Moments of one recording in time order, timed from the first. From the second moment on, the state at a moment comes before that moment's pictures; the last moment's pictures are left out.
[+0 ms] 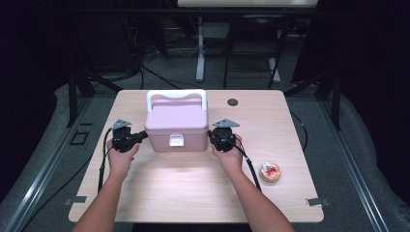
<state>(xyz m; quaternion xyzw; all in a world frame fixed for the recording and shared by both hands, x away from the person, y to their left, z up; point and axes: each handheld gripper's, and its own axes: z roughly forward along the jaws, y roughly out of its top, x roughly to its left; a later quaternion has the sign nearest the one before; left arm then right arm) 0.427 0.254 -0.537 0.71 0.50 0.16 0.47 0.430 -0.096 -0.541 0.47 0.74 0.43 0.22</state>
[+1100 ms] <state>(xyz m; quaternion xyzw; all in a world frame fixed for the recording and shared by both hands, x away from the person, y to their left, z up) 0.353 0.205 -0.529 0.75 0.47 0.15 0.45 0.350 -0.147 -0.539 0.46 0.75 0.42 0.22</state>
